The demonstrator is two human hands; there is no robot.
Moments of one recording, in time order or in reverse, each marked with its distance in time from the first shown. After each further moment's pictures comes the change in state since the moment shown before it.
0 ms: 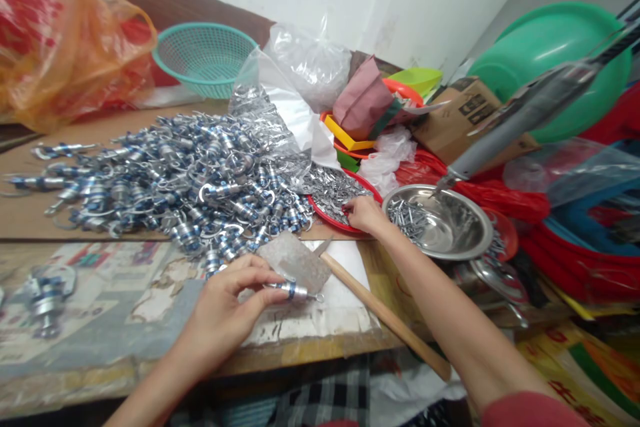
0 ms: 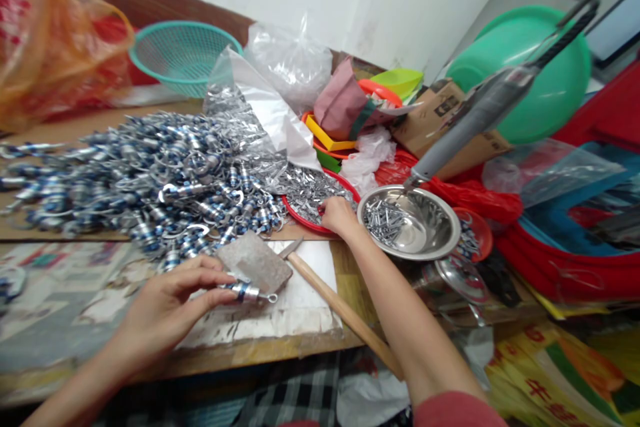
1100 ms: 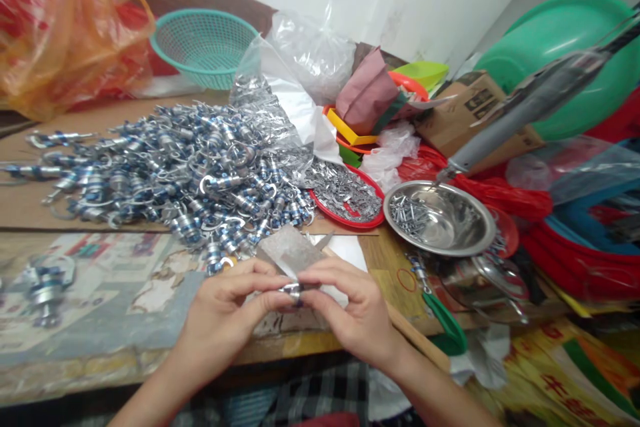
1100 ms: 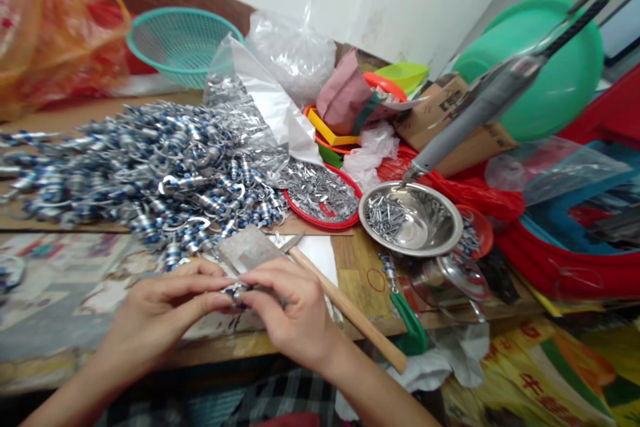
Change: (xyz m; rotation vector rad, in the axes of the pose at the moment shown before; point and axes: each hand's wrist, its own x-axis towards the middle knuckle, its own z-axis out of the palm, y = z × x) left_hand -0.009 0.015 -0.002 -0.186 -0.015 0.012; right_hand -0.148 -0.105 -0.015 0.986 0.262 -0.455
